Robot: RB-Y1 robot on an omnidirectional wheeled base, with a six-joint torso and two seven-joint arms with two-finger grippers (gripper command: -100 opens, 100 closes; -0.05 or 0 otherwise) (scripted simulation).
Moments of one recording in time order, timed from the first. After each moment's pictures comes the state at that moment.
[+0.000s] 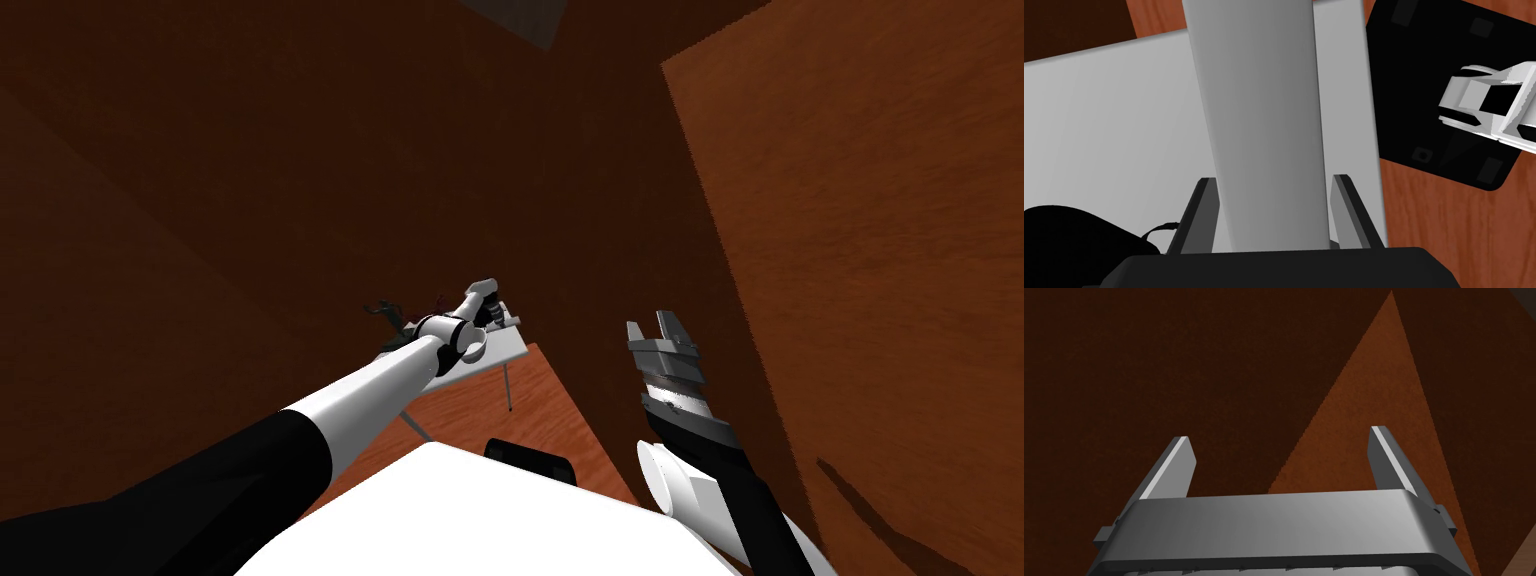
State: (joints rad) left arm -1.24 0.28 0.22 -0.60 0.39 1.66 0.37; right arm 0.48 0.03 -0.06 -2.34 0.04 -0.37 -0.05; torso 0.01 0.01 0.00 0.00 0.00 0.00
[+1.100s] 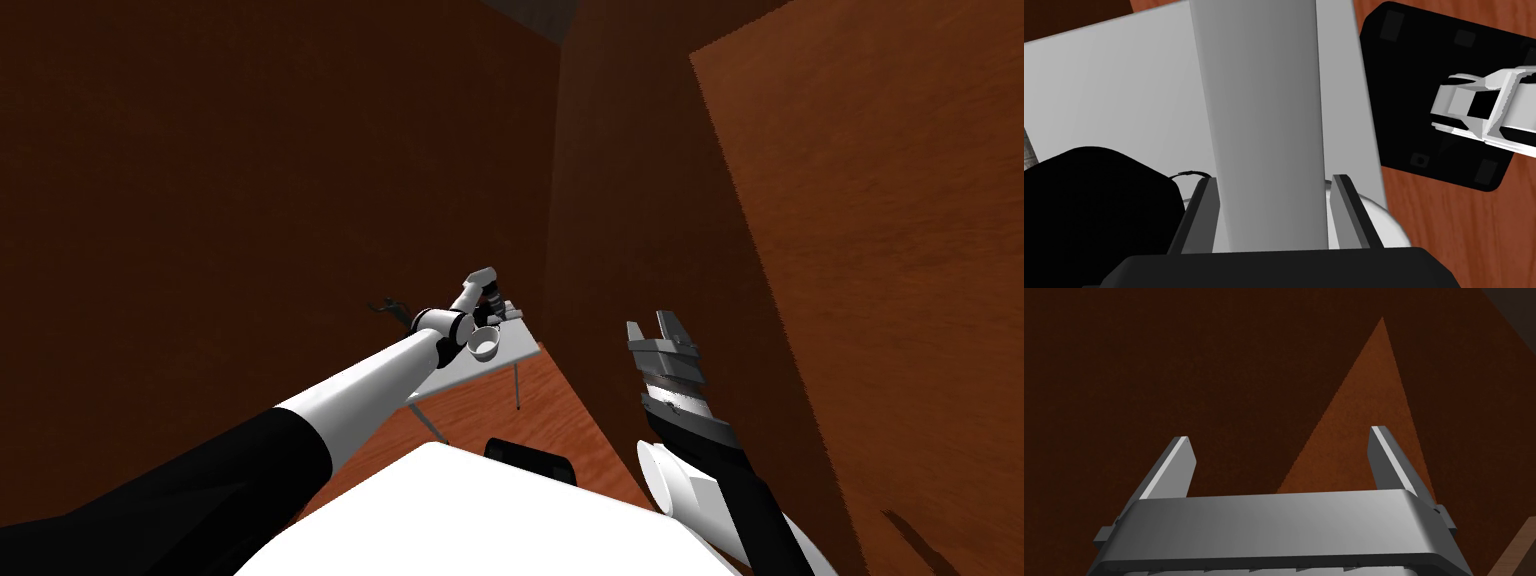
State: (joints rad) left arm -1.31 0.30 0.24 -0.65 0.43 1.77 0.37; right arm 0.48 0.03 -0.06 -2.34 0.04 -0.37 -0.05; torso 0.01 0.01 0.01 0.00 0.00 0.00
